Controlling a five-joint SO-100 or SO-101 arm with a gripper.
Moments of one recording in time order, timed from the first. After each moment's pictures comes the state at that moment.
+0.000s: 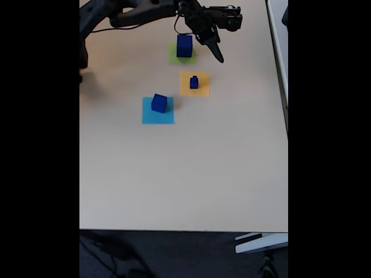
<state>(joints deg) 0.9 49.0 33.0 61.5 83.8</state>
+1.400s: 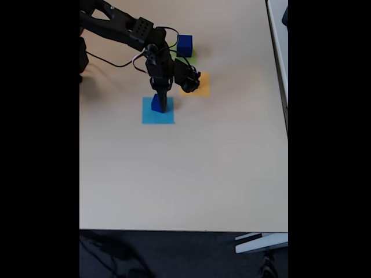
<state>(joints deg) 19.7 74.4 87.2 65.3 77.3</state>
